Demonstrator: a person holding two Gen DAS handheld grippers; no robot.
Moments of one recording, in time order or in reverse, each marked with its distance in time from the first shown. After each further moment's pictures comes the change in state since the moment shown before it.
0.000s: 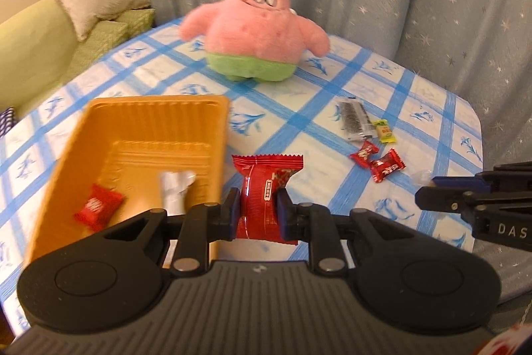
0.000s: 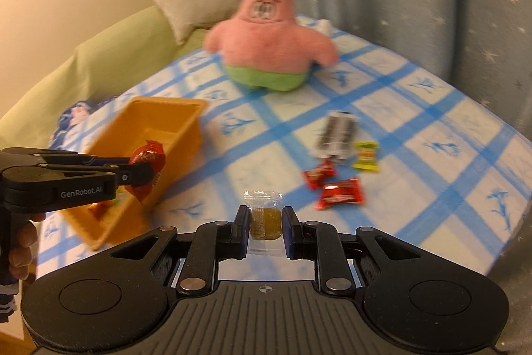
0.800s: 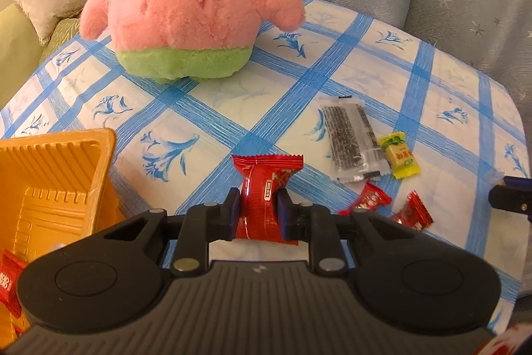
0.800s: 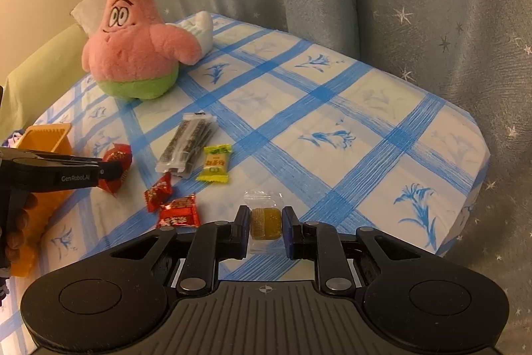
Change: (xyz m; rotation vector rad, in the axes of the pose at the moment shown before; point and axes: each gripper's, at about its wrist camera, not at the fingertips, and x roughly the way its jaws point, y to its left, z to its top) left arm 0.154 -0.075 0.053 0.081 0.102 0.010; right arm 0.031 -0.144 0.005 0.142 -0.005 -0.190
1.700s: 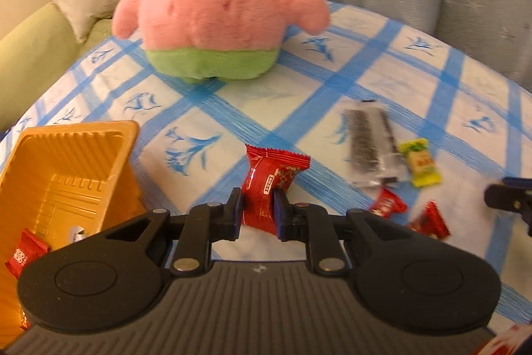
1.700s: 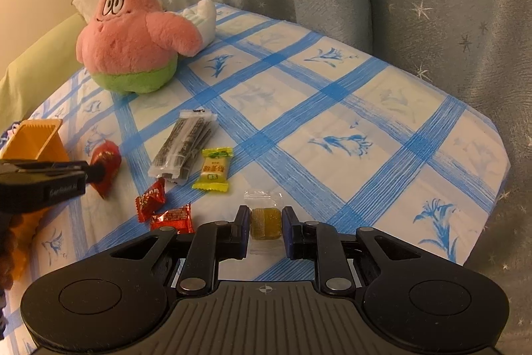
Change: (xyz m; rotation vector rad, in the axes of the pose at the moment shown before) left arm 0.002 -0.018 -0.003 -0.034 -0.027 0.140; right arm 0.032 -0.002 0.011 -0.015 0.034 0.004
